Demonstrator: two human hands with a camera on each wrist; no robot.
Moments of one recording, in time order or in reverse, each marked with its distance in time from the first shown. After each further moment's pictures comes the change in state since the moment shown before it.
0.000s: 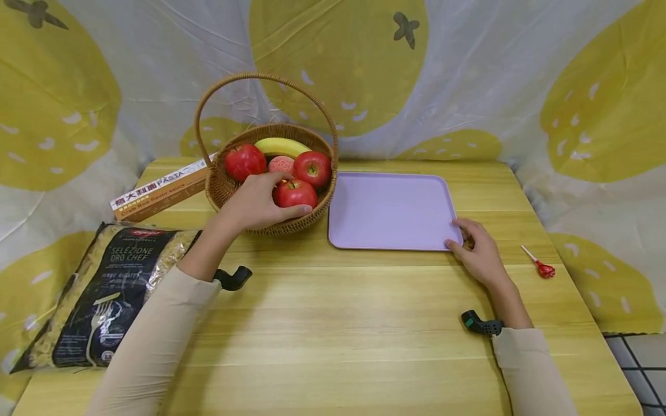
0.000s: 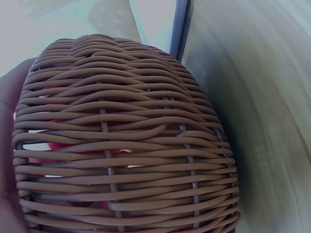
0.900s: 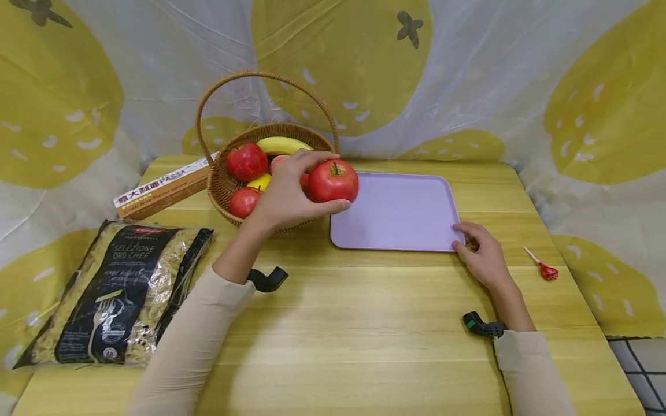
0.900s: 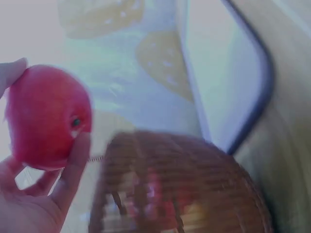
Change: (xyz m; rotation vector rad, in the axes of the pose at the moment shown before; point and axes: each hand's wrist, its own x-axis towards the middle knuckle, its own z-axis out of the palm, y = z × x) left_hand 0.009 0.065 0.014 -0.356 0.272 0.223; right_hand -0.003 0.004 0.000 0.024 0.028 0.008
